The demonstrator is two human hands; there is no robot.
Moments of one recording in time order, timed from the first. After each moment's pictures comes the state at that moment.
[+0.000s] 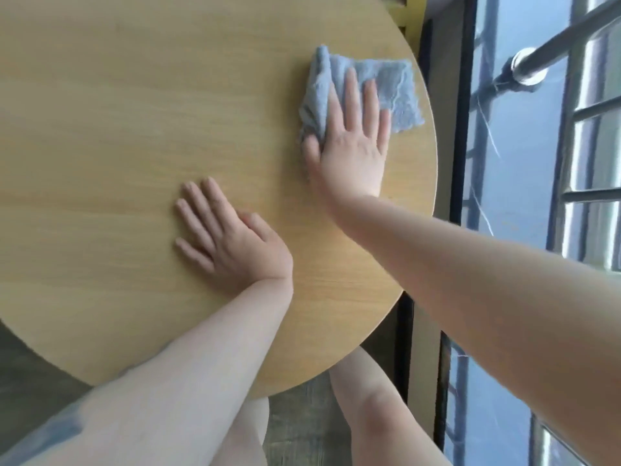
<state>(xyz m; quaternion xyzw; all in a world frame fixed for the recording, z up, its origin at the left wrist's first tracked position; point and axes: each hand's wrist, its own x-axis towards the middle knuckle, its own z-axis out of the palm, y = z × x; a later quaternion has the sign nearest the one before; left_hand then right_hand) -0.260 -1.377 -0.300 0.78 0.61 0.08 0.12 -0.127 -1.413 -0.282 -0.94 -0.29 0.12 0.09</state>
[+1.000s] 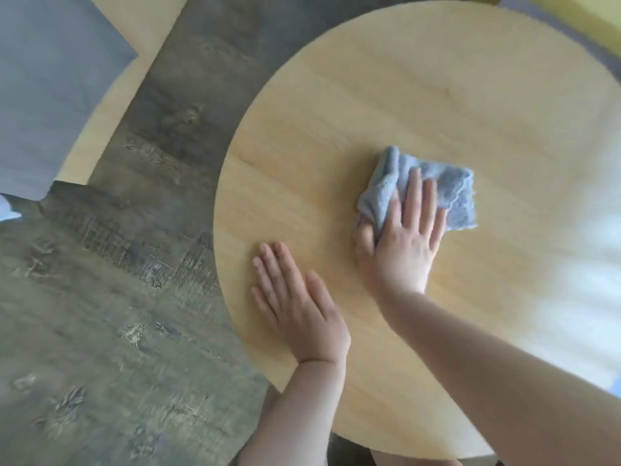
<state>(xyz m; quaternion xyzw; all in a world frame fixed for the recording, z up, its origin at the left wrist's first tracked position) -0.395 -1.272 -0.294 0.65 0.71 0.14 0.22 -0.273 -1.256 -0.285 -0.88 -0.44 0.12 0.11</state>
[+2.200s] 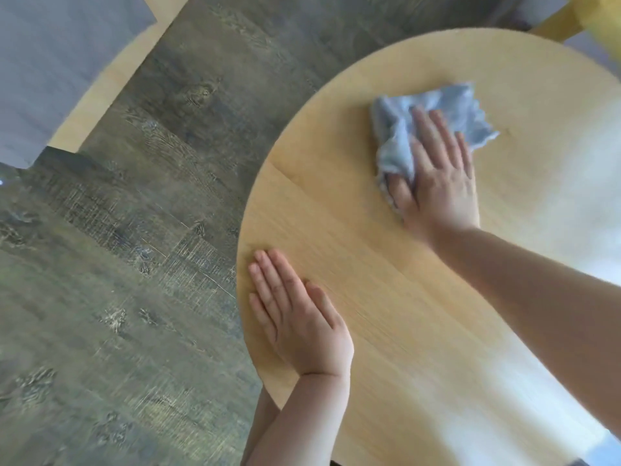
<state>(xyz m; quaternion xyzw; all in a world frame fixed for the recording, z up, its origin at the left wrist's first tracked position) -0.401 -1.242 -0.295 0.62 0.76 0.08 0.18 -0.206 -1.159 -0.292 -0.78 -0.61 0.12 0.05</state>
